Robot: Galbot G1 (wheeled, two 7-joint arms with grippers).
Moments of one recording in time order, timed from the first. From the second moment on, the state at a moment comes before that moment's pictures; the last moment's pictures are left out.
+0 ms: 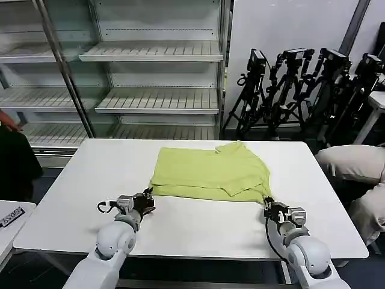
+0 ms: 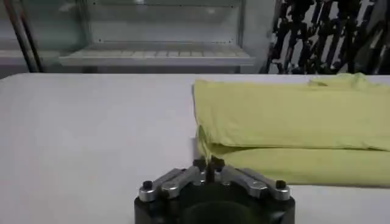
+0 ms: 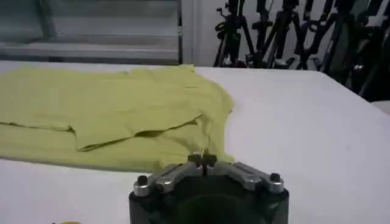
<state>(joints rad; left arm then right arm) 1.04 -1.17 -0.26 -1.78 -0.50 0.57 -0.25 -1.27 1.16 0.47 1.96 0.40 -0.57 0.09</state>
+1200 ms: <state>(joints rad) 1.39 -1.07 -0.41 -2.15 -0.40 0.57 -0.21 -1.41 1.16 0.52 2.21 0.32 -0.52 0.12</state>
